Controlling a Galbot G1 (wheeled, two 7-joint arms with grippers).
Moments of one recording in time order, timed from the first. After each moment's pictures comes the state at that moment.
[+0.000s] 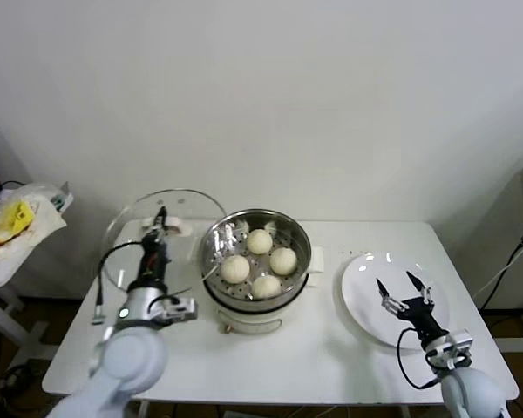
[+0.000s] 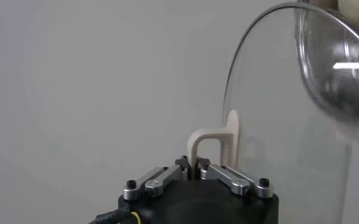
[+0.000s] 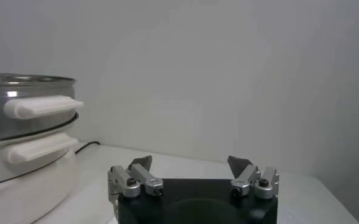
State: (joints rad) left arm 1.08 -1.01 -0.12 -2.08 1.21 0.66 0.13; right arm -1.32 1.19 0.68 1.60 0.32 0.08 -0.31
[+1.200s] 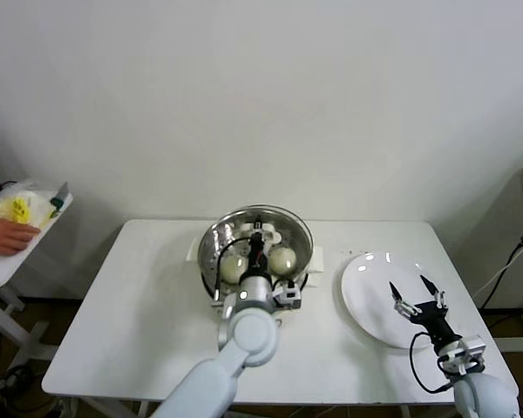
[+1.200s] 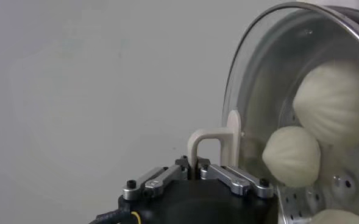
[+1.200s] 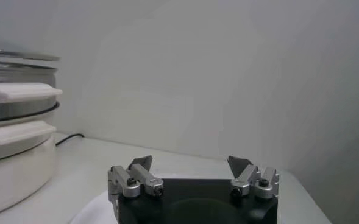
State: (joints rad) left arm 0.85 -1.40 0.18 -1.73 1.46 0.74 0.27; right arm -1.33 1.19 0.73 1.56 0.29 0.11 -0.33
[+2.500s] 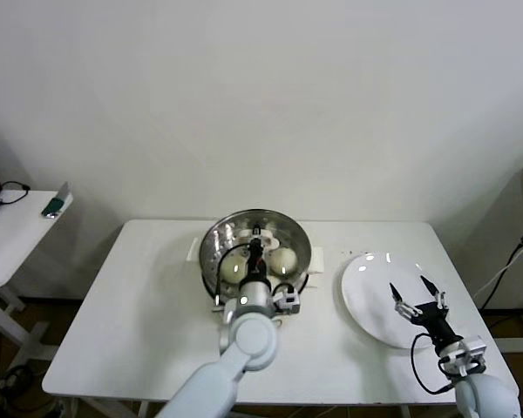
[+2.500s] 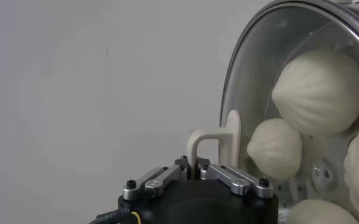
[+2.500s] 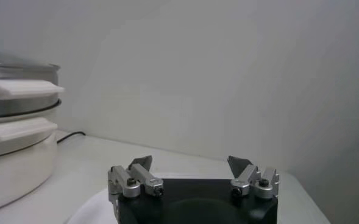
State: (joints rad) left arm 0.87 -1.40 0.18 -1.70 1.46 0.74 0.25; right arm -1.33 1.20 0.75 1.55 0.27 0.12 -0.36
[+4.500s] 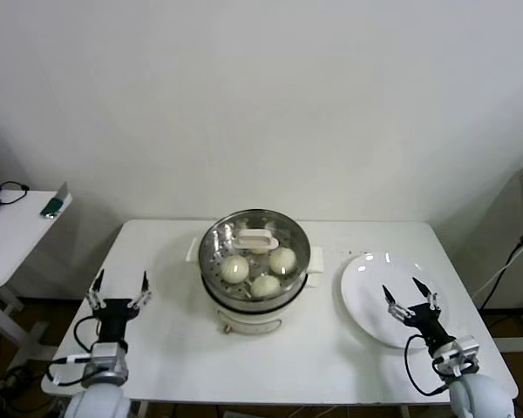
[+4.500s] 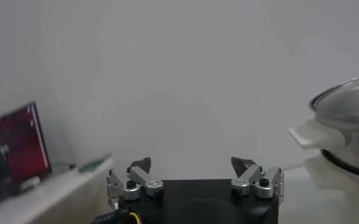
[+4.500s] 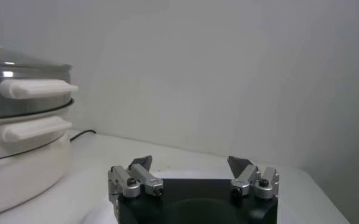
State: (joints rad) left arm 1.46 -1.32 -0.61 -1.88 0.04 -0.01 -0.21; right arm -1.33 1.21 0.73 1.57 0.27 0.10 -0.37
